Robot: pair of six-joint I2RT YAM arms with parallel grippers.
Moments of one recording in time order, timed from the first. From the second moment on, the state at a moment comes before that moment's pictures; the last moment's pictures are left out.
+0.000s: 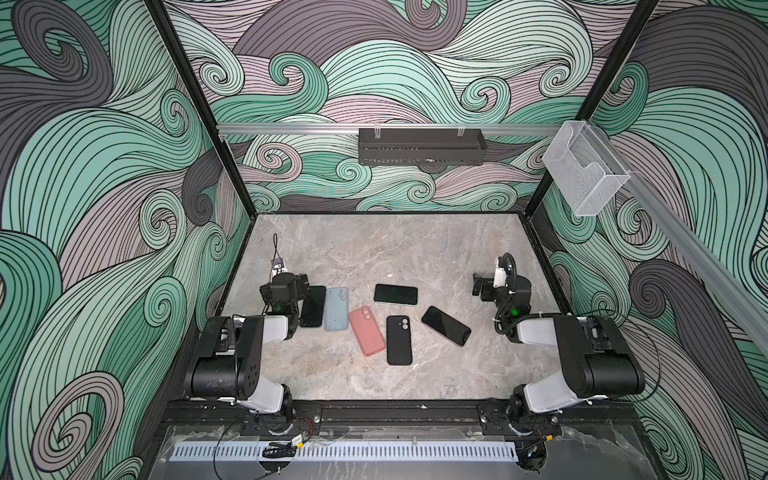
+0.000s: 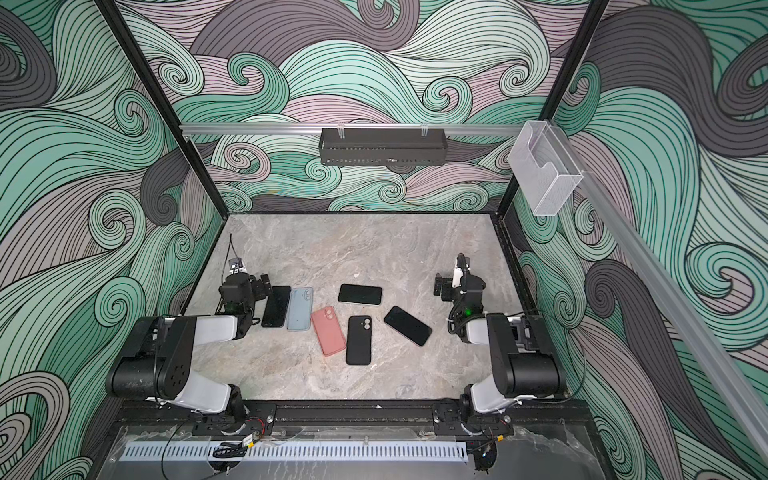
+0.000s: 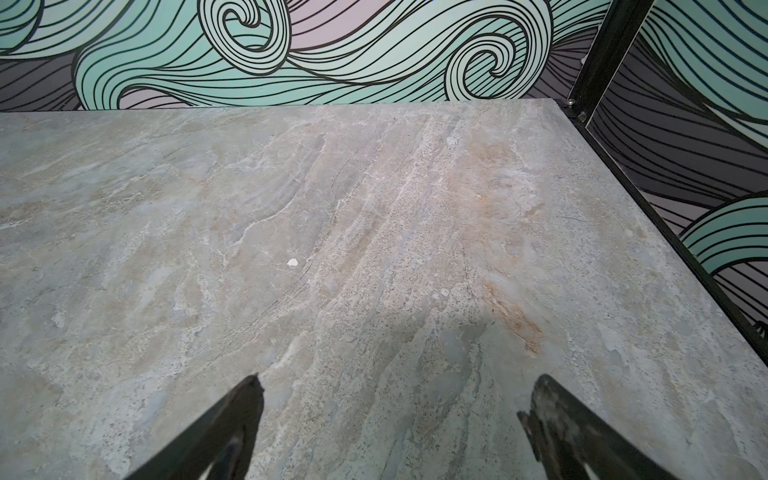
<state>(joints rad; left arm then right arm) 0.01 1.50 0.42 0.60 -0.35 -0.12 0.02 1.53 0.39 0.74 0.03 -0.01</state>
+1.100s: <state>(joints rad) 0.01 1.48 0.42 0.61 -0.34 -0.11 0.02 1.40 0.45 0.58 0.03 -0.01</state>
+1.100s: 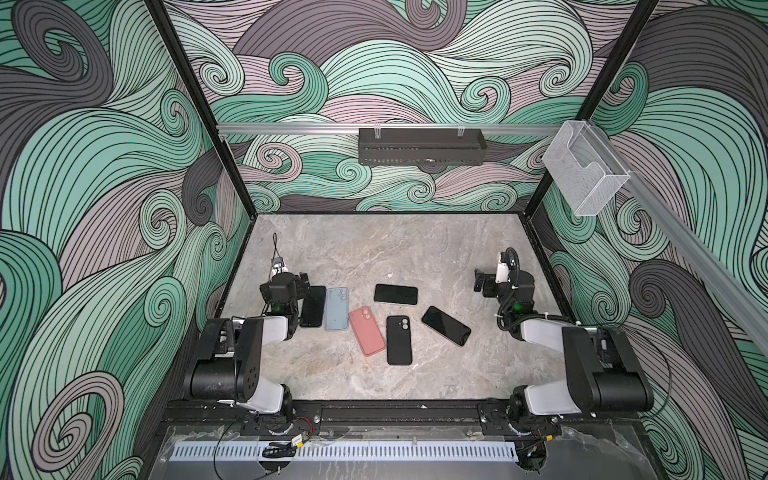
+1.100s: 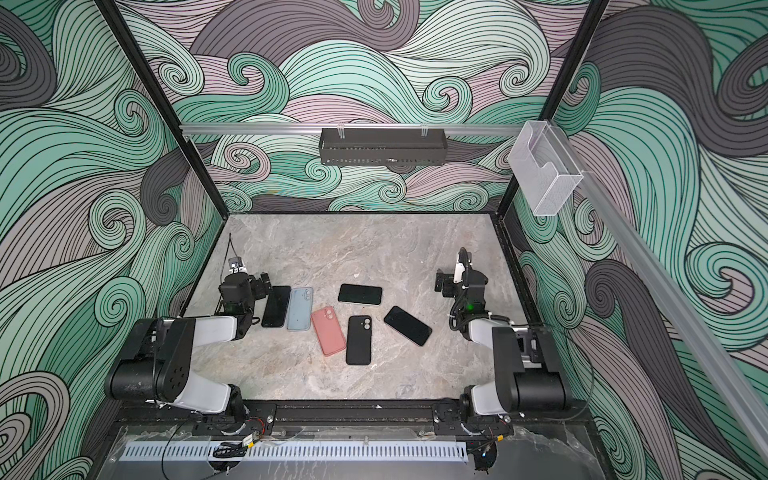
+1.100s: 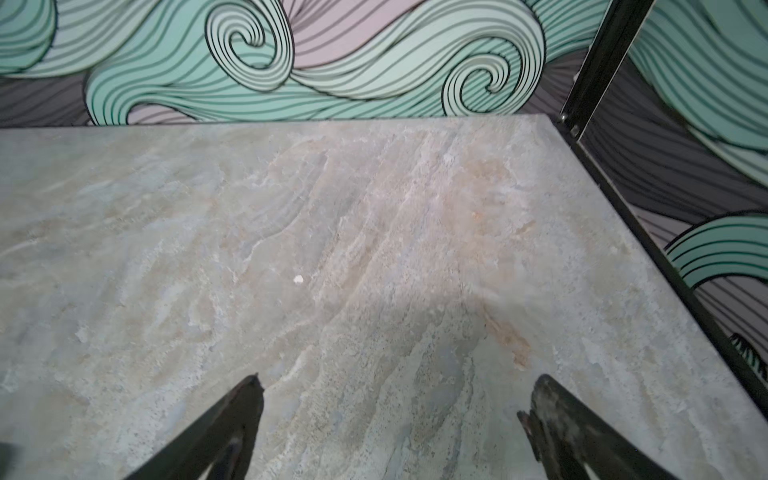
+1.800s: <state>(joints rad) -0.12 1.11 0.70 -0.14 -0.33 -0.24 0.08 1.03 0.66 -0.06 -0.07 0.03</state>
